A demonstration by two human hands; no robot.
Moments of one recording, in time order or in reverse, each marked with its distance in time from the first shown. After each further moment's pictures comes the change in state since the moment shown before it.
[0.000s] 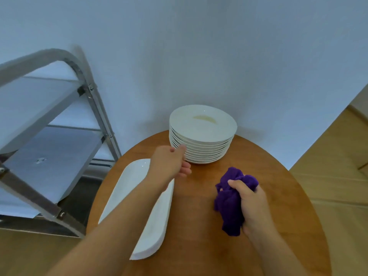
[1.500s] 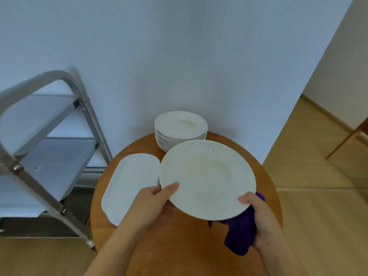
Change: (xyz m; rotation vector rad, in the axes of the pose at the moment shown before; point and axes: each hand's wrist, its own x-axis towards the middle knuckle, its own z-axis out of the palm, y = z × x) left_hand -0.154 -0.036 -0.029 -0.016 -0.192 -0.098; right_hand -0.113 -0.018 -0.082 0.200 -0.115 0.160
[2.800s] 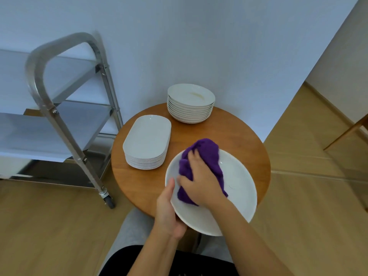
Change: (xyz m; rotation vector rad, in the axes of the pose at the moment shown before) left_hand -0.088 -0.099 0.052 -1.156 -0.253 -0.047; right_hand -0.045 0.082 0.049 -1.481 -0.193 -0.634
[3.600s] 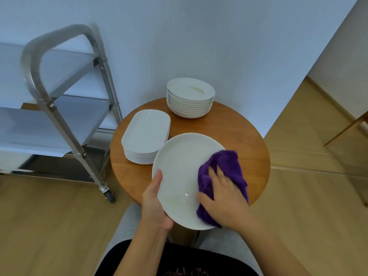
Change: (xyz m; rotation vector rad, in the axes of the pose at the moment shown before) left_hand -0.004 0.011 -0.008 -0.057 -0.104 0.067; right_hand -0.045 0.042 -0.020 -0.157 -0.200 0.106
